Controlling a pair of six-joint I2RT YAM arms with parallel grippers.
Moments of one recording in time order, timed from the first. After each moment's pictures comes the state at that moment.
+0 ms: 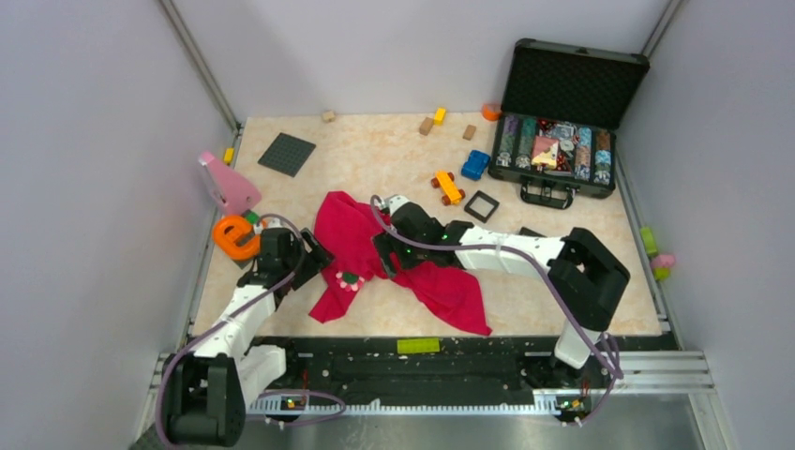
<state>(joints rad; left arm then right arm) -0.06 0.97 0.40 -0.22 0.10 -0.70 0.97 1.72 1.15 -0.27 0.07 0.36</state>
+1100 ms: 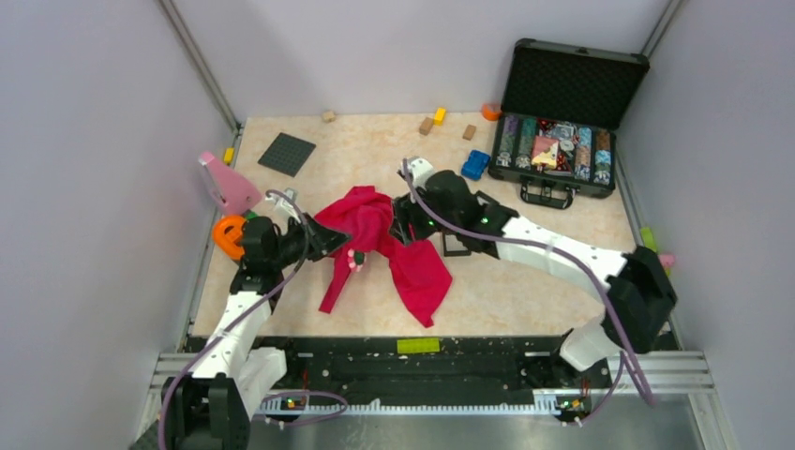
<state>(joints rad) -0.01 0.89 0.42 0.13 0.72 -0.72 0.87 1.58 1.25 -0.22 0.02 0.26</state>
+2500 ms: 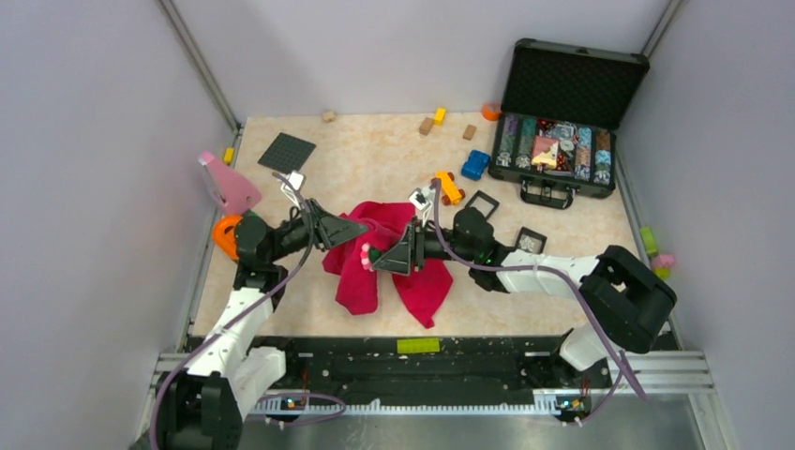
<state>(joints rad) -0.10 0.91 0.46 0.66 1.03 -1.23 0.86 1.51 0.71 0.75 -0.59 0.79</state>
